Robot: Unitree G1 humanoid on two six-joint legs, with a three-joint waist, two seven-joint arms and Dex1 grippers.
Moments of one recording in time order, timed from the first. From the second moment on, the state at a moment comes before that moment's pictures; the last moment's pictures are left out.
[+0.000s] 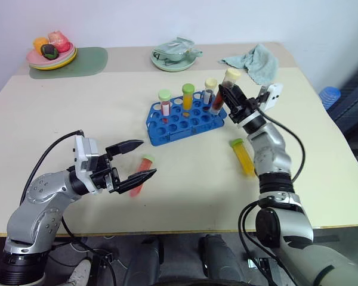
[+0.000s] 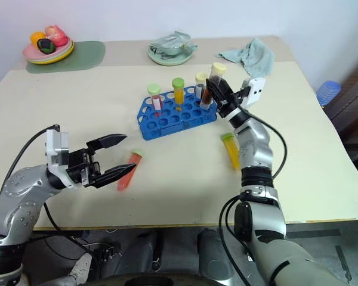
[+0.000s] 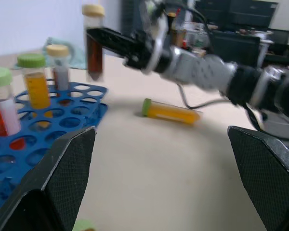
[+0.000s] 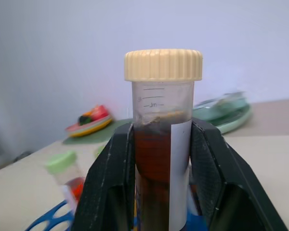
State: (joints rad) left arm -0.03 0.62 0.18 -0.40 -0.72 0.32 -0.98; right arm -0.76 -0.12 -0.34 0.65 0.40 -0.12 0.76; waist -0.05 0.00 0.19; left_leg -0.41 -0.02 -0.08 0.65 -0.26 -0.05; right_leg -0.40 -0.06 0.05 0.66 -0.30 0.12
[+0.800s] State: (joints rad) left arm 0.01 0.62 0.22 -0.45 -0.72 0.32 -0.89; right arm -0.87 -0.12 -0.32 1.02 0.34 -0.49 0.76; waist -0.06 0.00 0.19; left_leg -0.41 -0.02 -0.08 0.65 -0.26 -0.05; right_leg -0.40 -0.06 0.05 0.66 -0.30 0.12
